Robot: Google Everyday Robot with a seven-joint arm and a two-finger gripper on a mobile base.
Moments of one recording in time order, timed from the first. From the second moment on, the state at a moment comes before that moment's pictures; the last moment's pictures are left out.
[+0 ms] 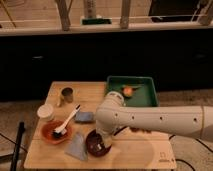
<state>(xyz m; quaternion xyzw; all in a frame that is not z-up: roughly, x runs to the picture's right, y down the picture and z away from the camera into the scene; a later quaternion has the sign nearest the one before) -0.011 0.242 0.707 -0.32 -0.16 -0.22 0.91</state>
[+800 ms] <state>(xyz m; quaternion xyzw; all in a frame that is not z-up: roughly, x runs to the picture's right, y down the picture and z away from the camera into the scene) -0.008 0.244 0.706 -0.31 -0.17 -0.21 0.91</state>
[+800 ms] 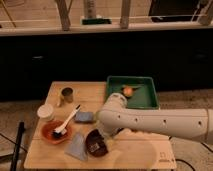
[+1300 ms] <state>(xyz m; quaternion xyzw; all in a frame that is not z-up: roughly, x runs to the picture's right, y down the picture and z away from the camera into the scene) 0.000 0.244 0.705 -0.31 -0.18 -0.21 0.91</state>
